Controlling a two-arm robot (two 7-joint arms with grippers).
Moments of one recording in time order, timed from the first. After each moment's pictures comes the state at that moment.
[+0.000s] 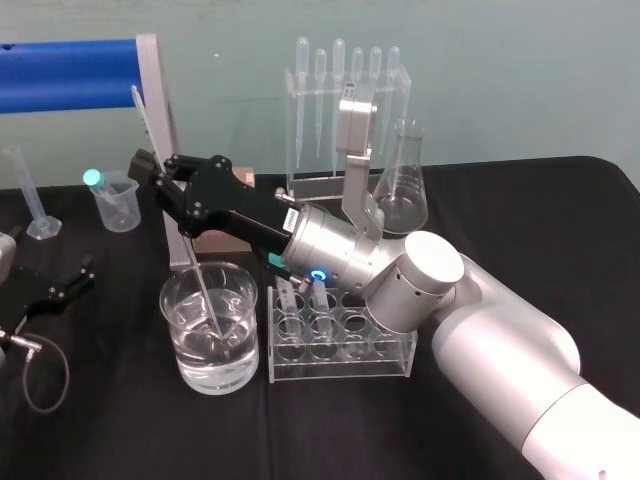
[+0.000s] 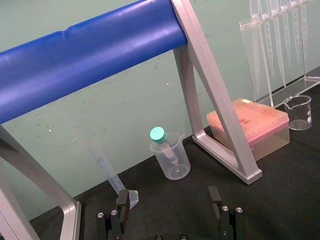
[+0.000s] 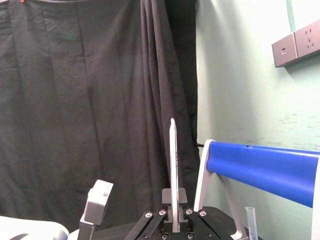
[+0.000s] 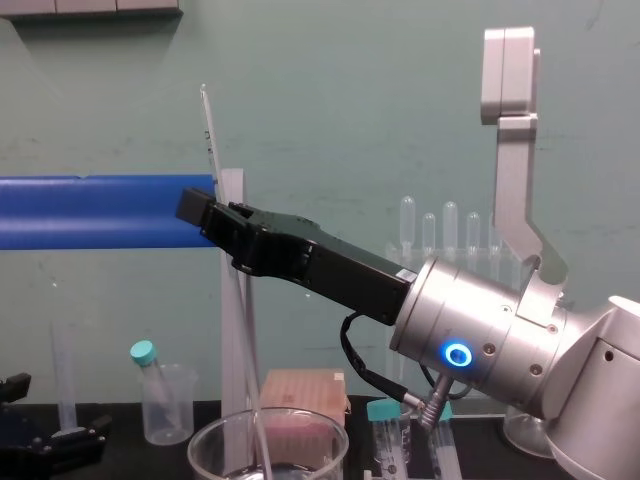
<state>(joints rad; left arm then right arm) -0.20 0.60 0.45 -1.41 -0.25 -0.12 0.03 0.59 0.12 -0.58 -1.04 0.71 -0.26 0.88</state>
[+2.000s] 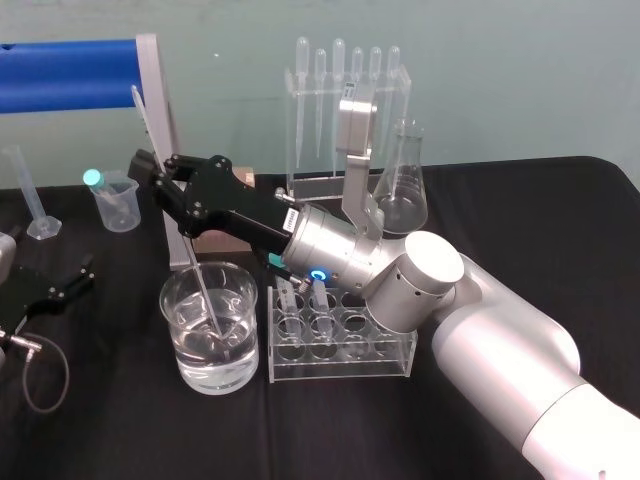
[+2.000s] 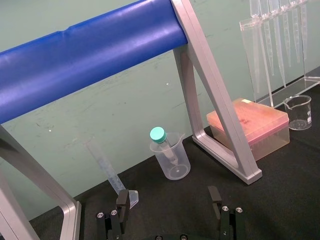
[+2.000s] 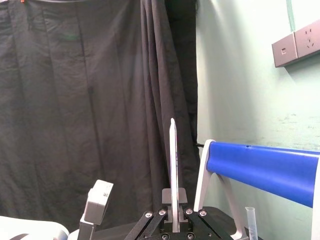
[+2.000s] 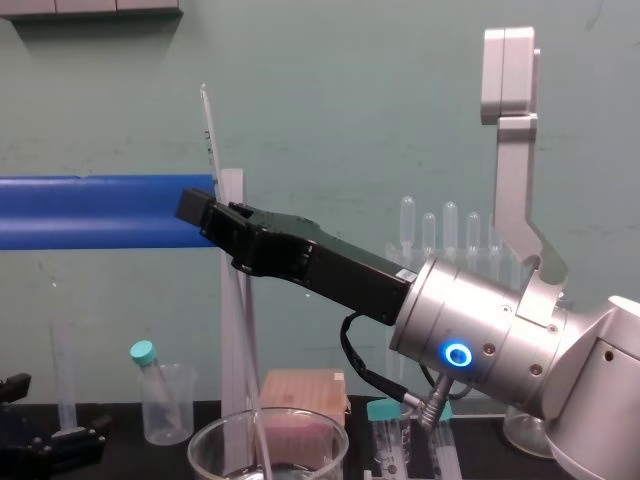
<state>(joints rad) -0.20 0.60 0.45 -1.41 -0.25 -0.12 0.03 0.59 0.12 -0.58 -1.04 0.71 -0.26 0.88</state>
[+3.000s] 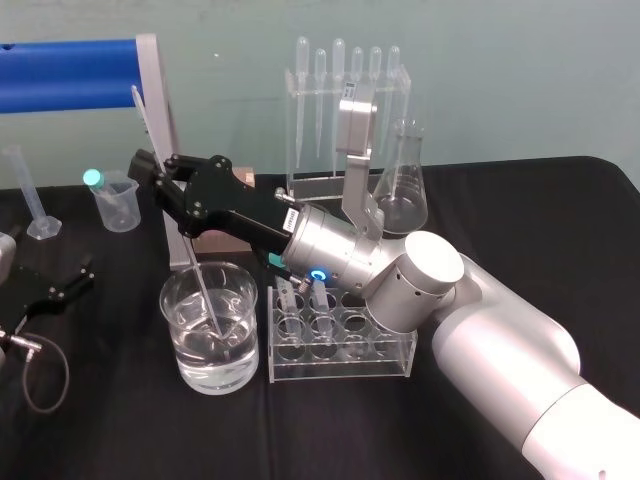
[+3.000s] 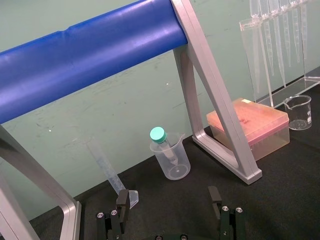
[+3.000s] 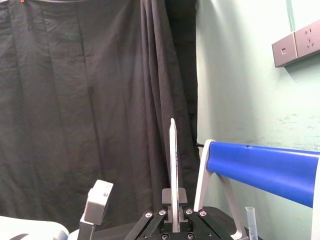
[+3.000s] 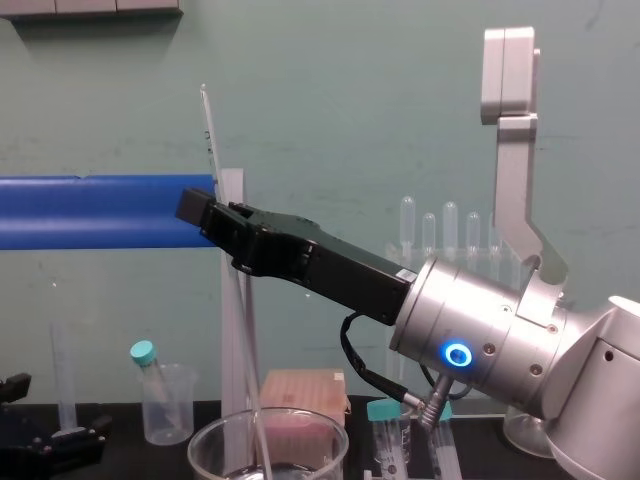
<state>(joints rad) -0.20 0.60 0.45 -1.41 -0.25 -0.12 0.03 0.59 0.12 -0.58 -1.04 0.71 -0.26 0.88</state>
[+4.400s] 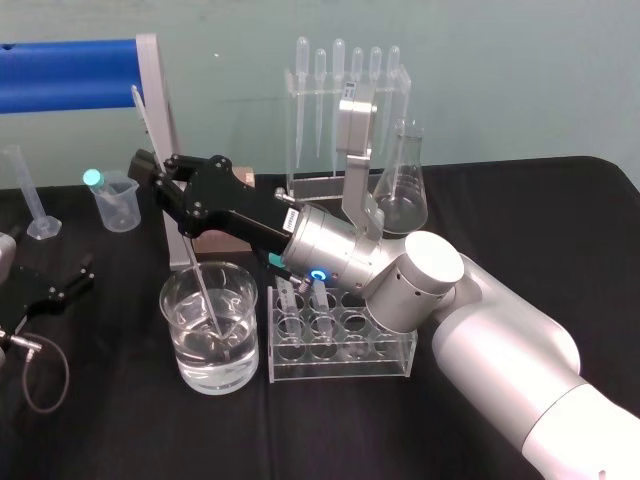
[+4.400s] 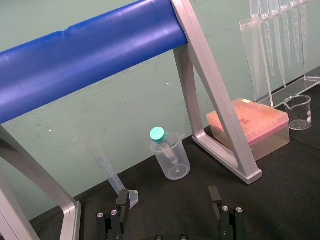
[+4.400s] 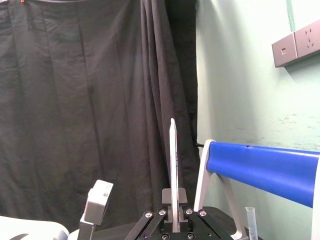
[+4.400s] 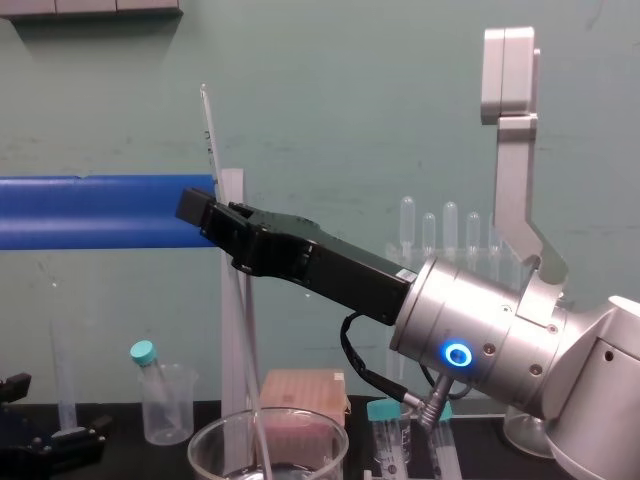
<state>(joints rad) -0.20 0.60 0.45 -1.41 -0.25 -0.12 0.03 0.59 0.12 -0.58 -1.04 0.71 -0.26 0.88</state>
